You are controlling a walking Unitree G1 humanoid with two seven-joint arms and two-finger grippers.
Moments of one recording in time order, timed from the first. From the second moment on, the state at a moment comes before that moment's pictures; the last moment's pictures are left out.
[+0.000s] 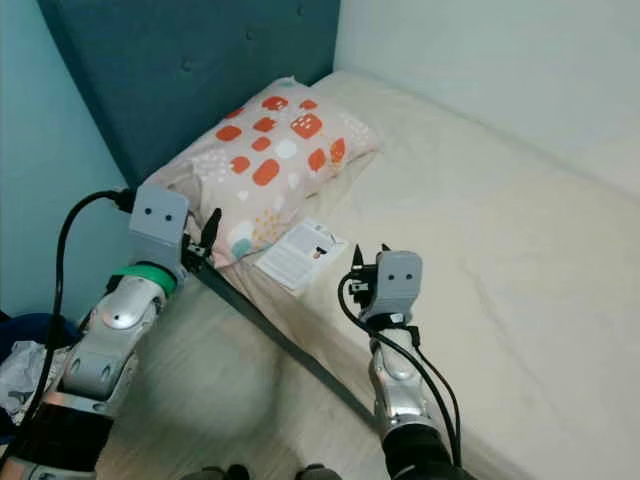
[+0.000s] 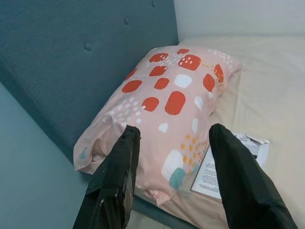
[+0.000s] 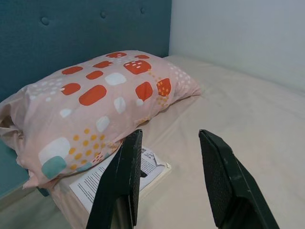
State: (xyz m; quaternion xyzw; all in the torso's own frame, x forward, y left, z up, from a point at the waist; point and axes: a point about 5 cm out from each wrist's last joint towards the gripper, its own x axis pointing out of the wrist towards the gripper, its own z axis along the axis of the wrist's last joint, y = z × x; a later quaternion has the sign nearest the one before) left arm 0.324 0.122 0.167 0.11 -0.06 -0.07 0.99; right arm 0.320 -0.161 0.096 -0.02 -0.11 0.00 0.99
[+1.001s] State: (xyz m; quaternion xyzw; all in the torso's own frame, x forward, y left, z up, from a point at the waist) left arm 0.323 0.117 0.158 0.07 -0.03 -0.09 0.99; right arm 0.319 -0.159 0.094 -0.02 -0.10 0.01 0.99
